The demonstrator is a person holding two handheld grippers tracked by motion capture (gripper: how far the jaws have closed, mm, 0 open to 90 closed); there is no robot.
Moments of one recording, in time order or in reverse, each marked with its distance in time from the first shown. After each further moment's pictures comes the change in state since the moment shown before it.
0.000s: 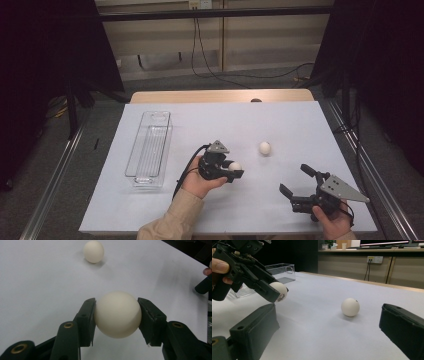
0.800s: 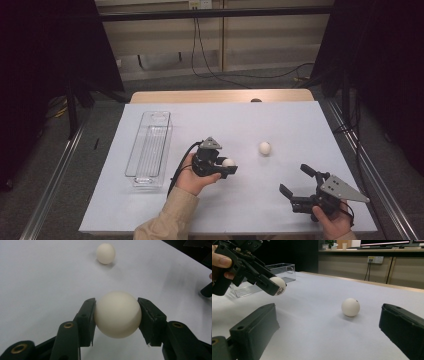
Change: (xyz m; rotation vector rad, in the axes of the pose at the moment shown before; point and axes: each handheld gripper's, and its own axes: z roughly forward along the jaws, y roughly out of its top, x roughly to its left) left arm 0.011 0.000 -0.013 -0.011 0.034 -0.033; right arm 0.000 0.000 0.000 0.001 0.002 -0.002
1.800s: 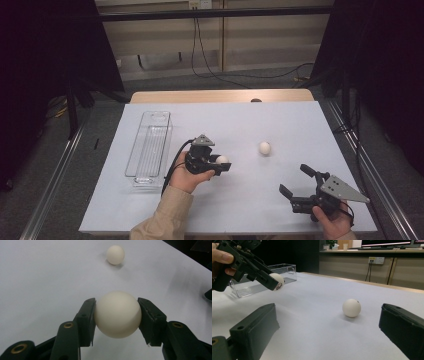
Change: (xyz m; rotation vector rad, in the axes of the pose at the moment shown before) left arm 0.011 -0.001 -0.015 -0.006 0.028 -0.036; right arm 0.001 0.000 0.000 -0.006 0.008 -0.001
